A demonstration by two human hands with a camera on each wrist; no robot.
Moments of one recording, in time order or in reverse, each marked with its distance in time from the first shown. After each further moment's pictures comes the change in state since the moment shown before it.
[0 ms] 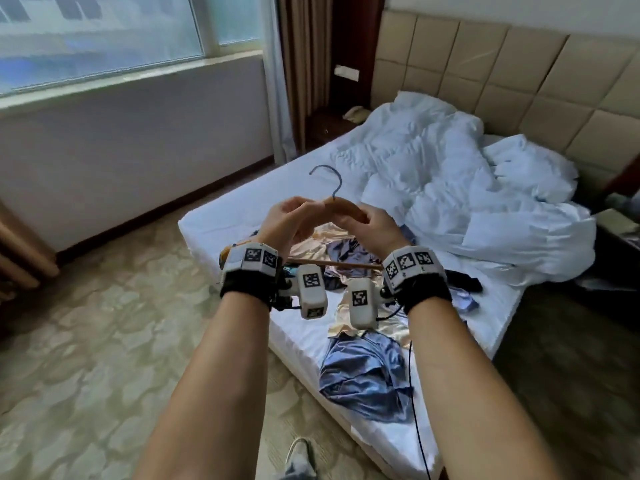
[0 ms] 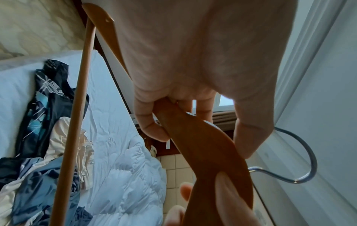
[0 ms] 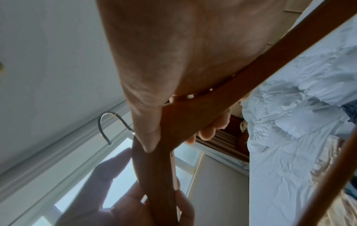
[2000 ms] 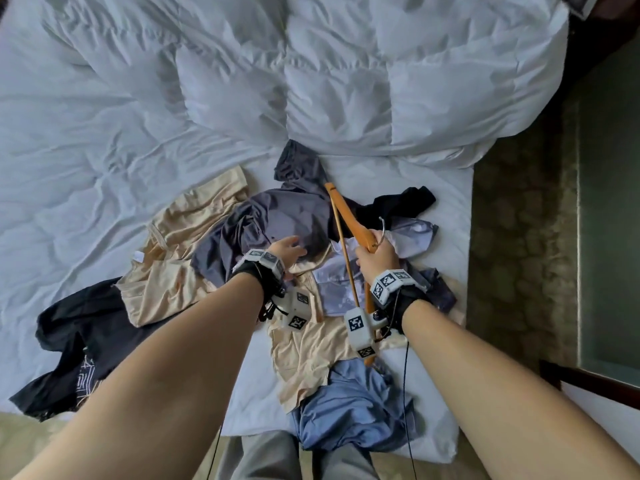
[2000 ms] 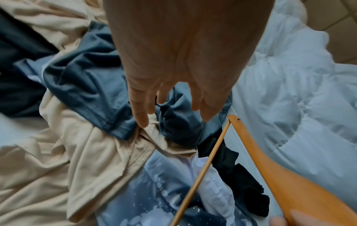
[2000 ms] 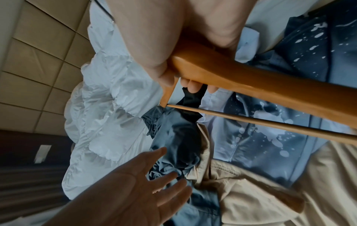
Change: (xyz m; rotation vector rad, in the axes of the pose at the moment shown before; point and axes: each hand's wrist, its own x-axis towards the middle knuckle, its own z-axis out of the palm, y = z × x) left_hand 0.459 -0.394 0.212 0.832 -0.720 -0.796; right_hand 0.256 0.446 -0.039 0.163 0.546 1.080
